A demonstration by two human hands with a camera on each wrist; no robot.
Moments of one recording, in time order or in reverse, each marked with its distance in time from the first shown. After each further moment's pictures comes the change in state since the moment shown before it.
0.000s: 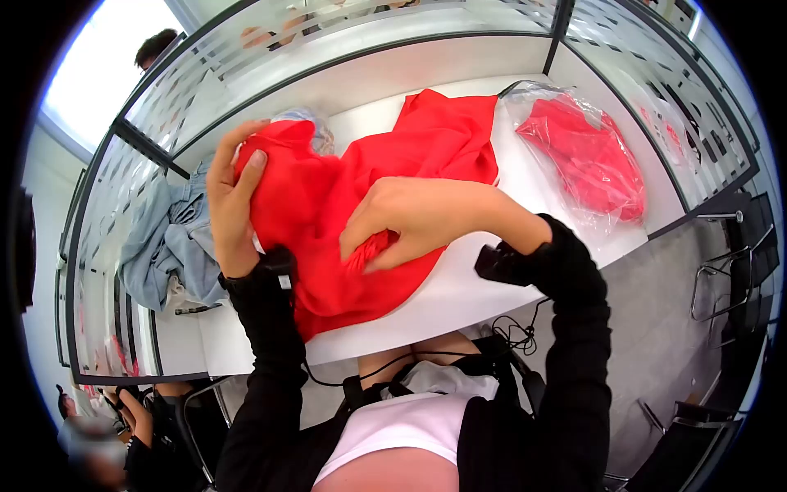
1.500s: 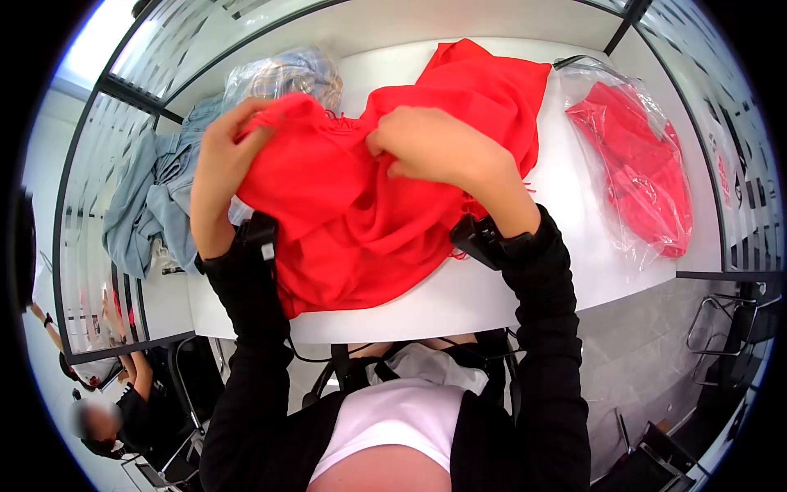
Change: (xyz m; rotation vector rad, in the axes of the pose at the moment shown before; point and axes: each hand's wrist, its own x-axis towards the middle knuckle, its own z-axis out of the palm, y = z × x) left_hand 0.008 -0.042 -0.010 0.552 0.038 -0.328; right_hand -0.005 0.100 0.007 -0.383 0.020 0.410
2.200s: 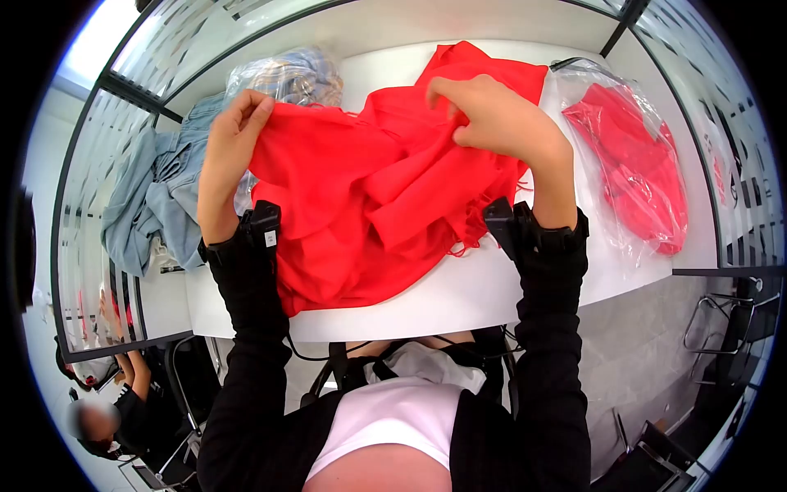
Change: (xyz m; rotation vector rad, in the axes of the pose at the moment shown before) left_hand 0.012 -0.027 0.003 -0.030 -0.037 -0.023; right_hand -0.035 0.023 -0.039 0.084 0.103 0.271
